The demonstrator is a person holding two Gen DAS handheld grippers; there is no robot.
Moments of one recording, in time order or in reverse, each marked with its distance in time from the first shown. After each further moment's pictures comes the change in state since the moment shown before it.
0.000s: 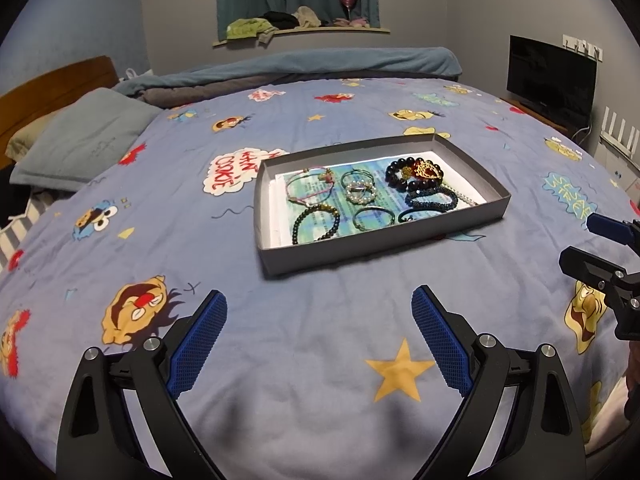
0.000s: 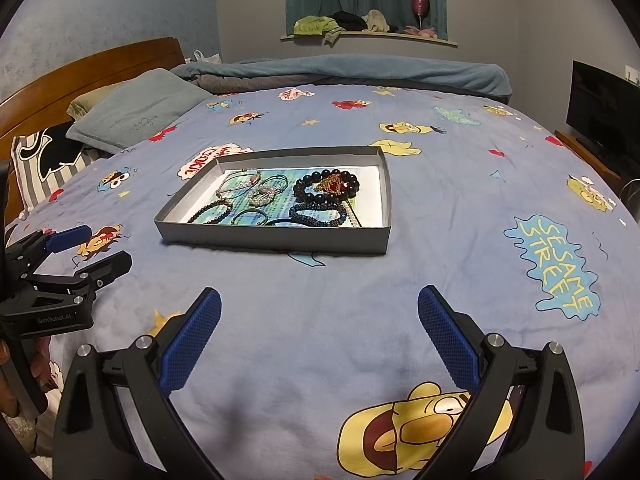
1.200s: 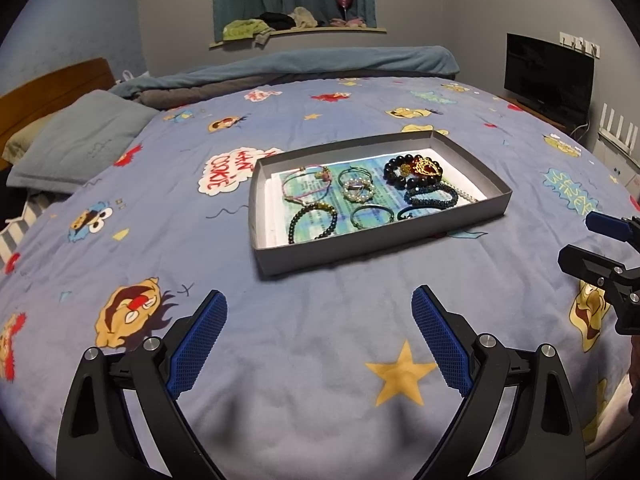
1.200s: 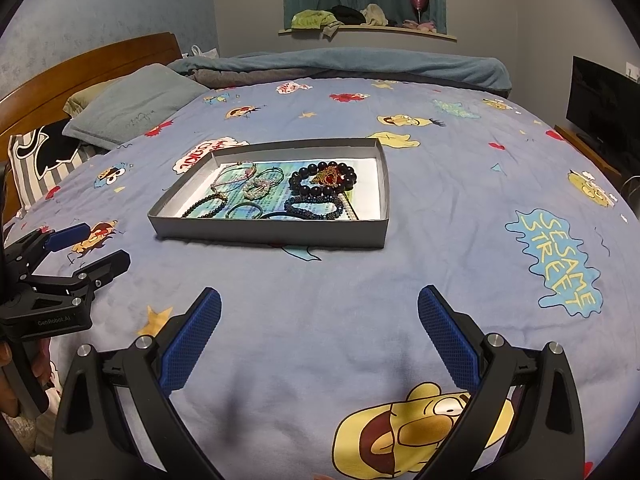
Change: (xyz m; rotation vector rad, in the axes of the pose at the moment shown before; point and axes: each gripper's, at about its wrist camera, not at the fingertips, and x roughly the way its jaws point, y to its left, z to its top) left arm 0.007 -0.003 -0.004 0.014 -0.007 -0.002; right arm 0.009 -0.003 -0.003 0.007 0.021 -0.005
